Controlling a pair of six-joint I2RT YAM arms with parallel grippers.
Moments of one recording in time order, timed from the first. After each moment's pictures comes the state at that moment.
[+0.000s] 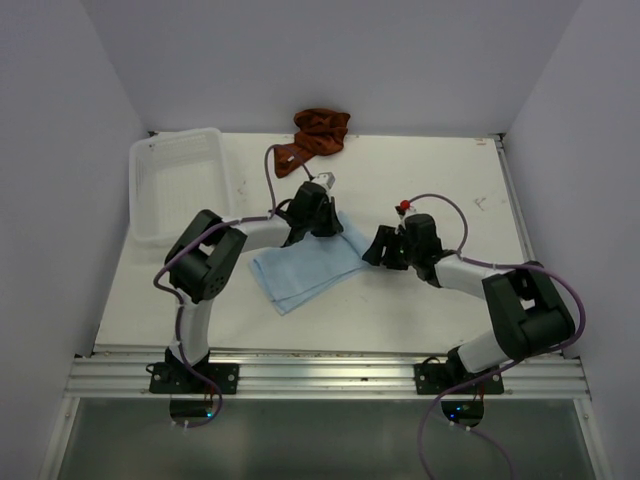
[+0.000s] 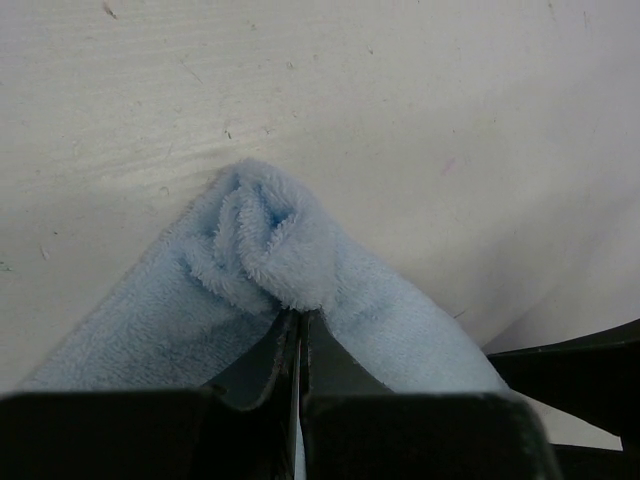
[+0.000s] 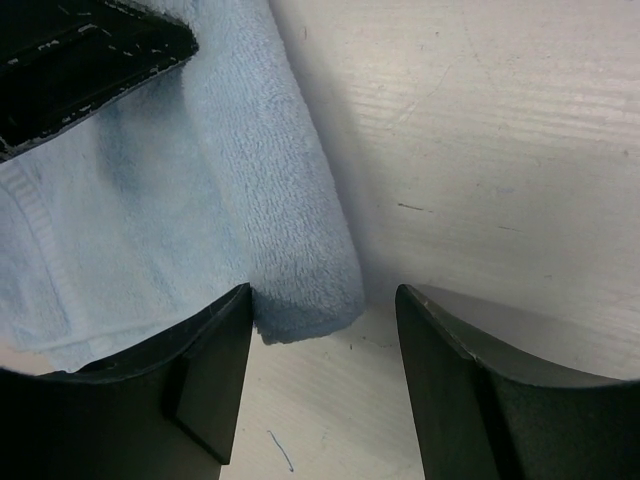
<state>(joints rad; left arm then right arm) -0.63 2.04 1.24 0.13 0.12 -0.59 0.37 1.50 0.59 0.18 -0.22 0.53</state>
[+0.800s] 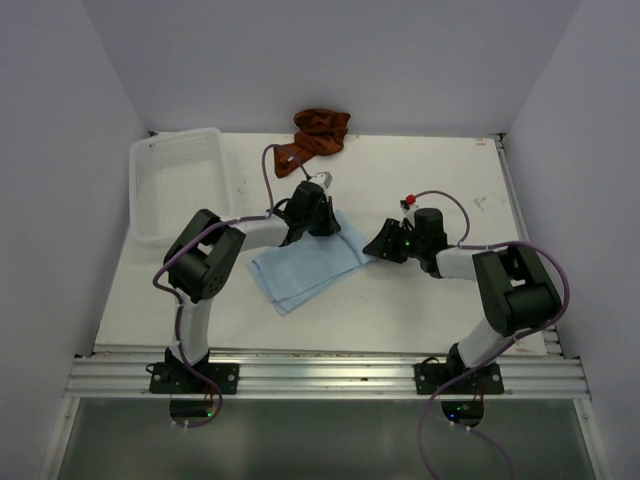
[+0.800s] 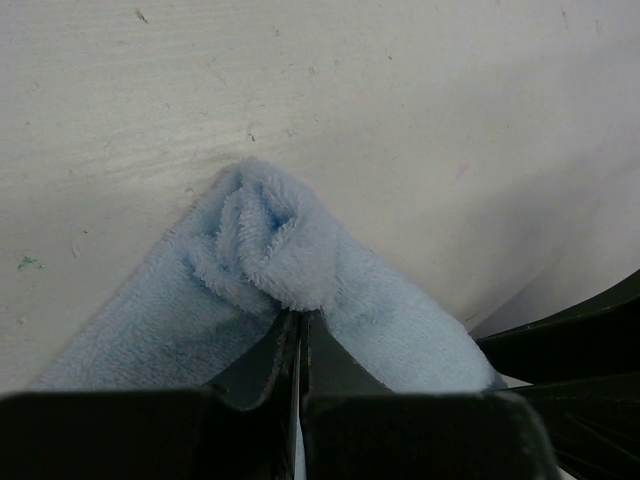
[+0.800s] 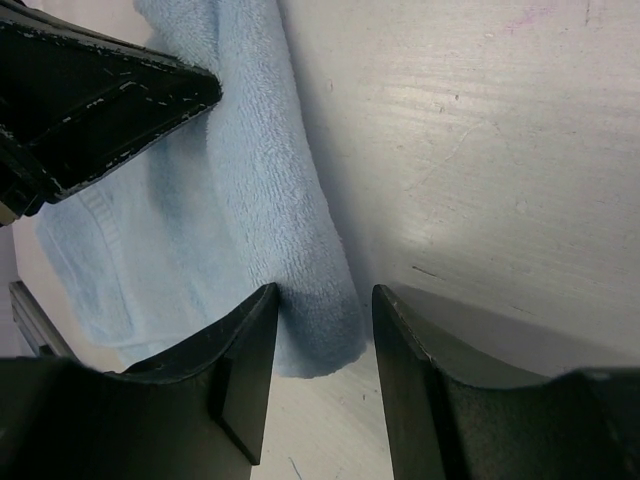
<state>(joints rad) -0.61 2.03 1.23 0.13 0.12 -0.59 0.25 1.64 0.62 0.34 -0.47 0.59</state>
